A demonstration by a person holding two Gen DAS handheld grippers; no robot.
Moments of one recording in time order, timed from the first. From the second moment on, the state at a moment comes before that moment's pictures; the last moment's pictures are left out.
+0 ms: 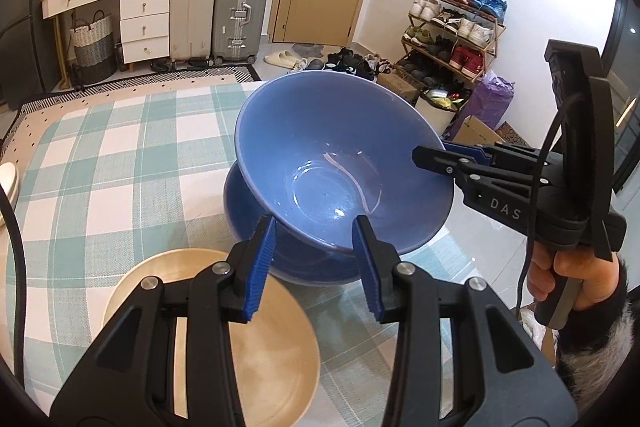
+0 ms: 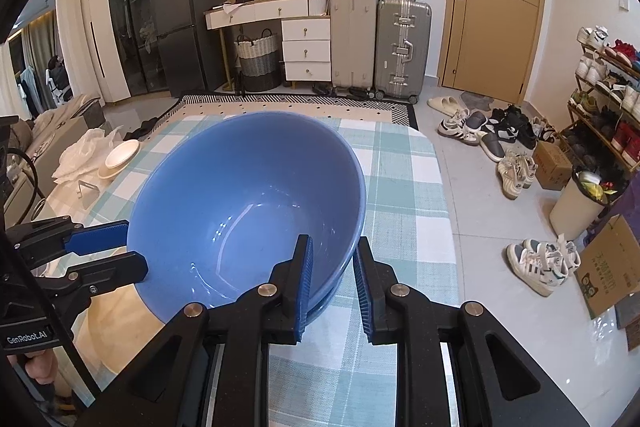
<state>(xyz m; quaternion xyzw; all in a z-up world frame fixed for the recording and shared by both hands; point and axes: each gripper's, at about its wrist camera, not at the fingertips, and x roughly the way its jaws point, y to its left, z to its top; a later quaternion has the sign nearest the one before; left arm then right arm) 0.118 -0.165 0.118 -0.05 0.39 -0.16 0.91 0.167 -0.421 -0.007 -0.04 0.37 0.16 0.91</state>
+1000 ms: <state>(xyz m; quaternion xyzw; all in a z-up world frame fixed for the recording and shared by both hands) 0.168 -0.161 0.047 -0.02 0.43 -0.13 0.89 0.191 -0.410 -0.056 -0.06 0.41 0.15 0.90</state>
